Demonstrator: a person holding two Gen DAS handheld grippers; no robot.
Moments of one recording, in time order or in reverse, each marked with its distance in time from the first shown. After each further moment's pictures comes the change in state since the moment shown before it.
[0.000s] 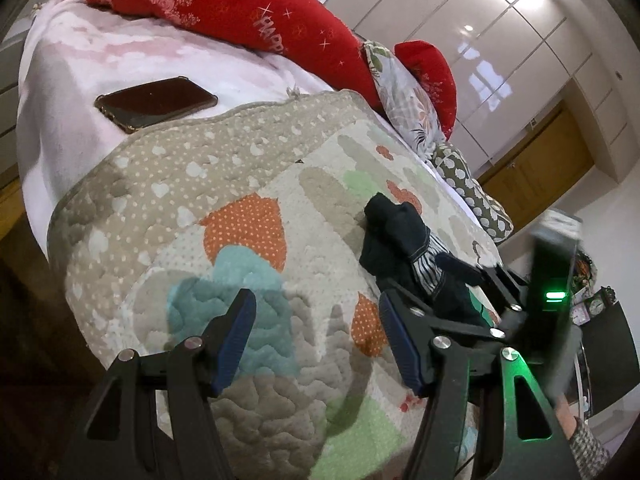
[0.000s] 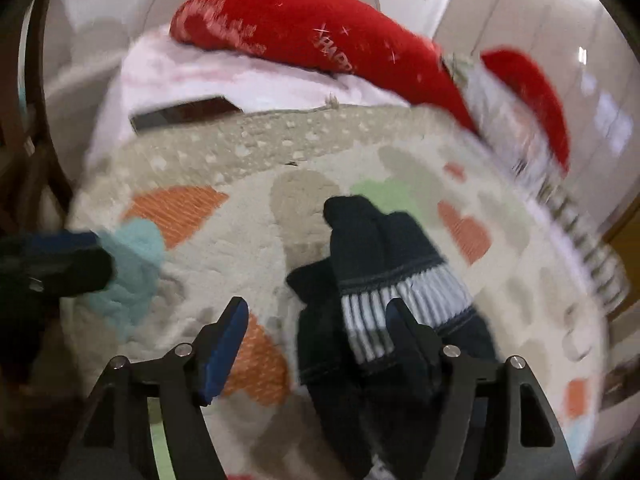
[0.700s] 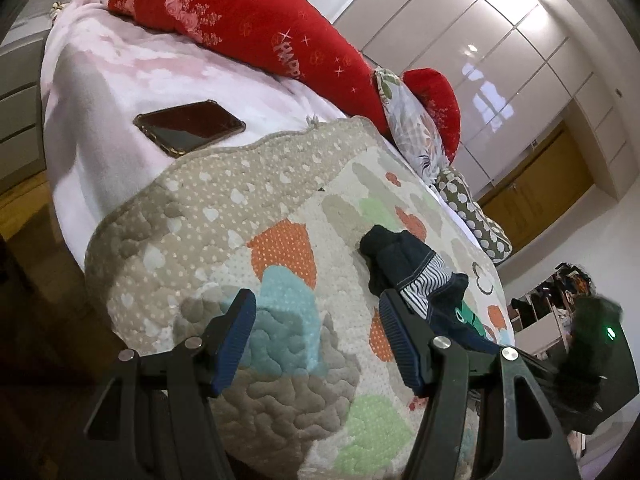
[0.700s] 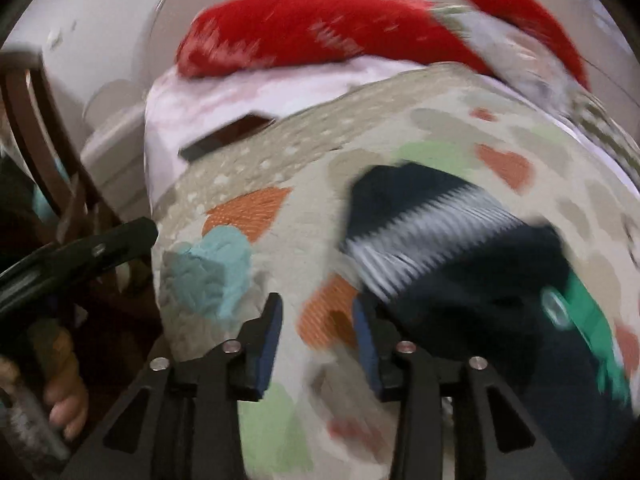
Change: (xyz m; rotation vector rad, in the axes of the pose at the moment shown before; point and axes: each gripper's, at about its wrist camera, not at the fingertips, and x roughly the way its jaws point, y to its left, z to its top) left arm -0.032 0.021 0.004 -0.034 -0.067 0.007; right arm -0.049 -0.042 -0.039 0.365 0.001 0.329
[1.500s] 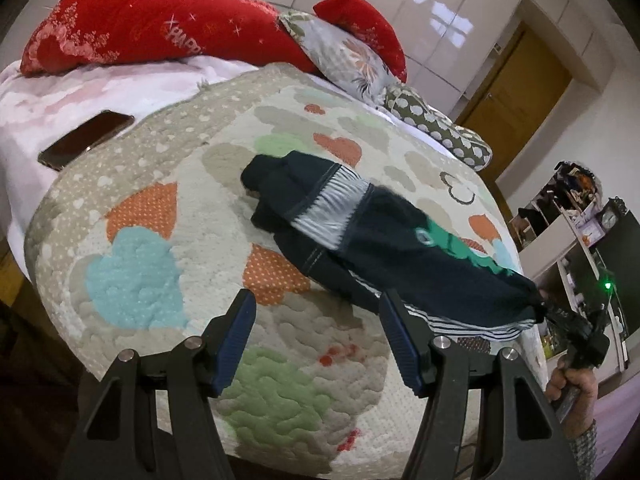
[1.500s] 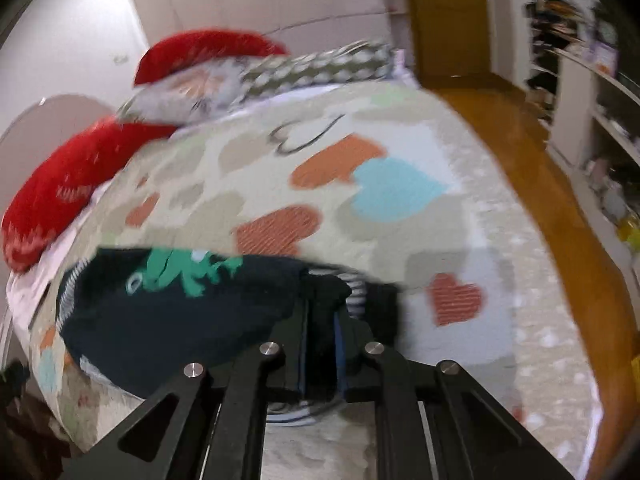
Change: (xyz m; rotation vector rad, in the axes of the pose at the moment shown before) left arm 0.037 -0.129 -0.054 0.295 0.162 0.024; right arm -0.154 -0.252 -0.163 0.674 -0.225 -0.487
